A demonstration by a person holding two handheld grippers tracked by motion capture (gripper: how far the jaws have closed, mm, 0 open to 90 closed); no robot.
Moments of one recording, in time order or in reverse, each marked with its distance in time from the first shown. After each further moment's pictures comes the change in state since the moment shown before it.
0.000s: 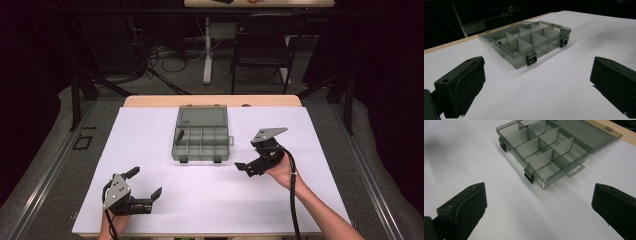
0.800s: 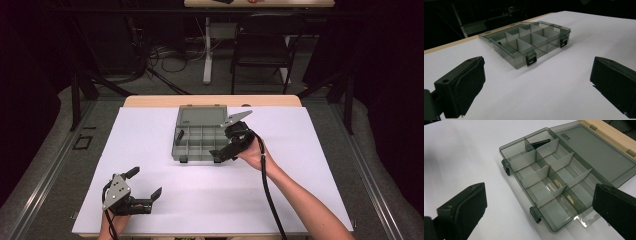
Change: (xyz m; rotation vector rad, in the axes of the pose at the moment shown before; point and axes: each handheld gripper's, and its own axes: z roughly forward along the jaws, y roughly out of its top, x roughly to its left) left arm 0.000 0.000 0.000 -0.004 -0.001 -0.002; right arm 0.009 0.064 0.060 0.050 0.041 -0.047
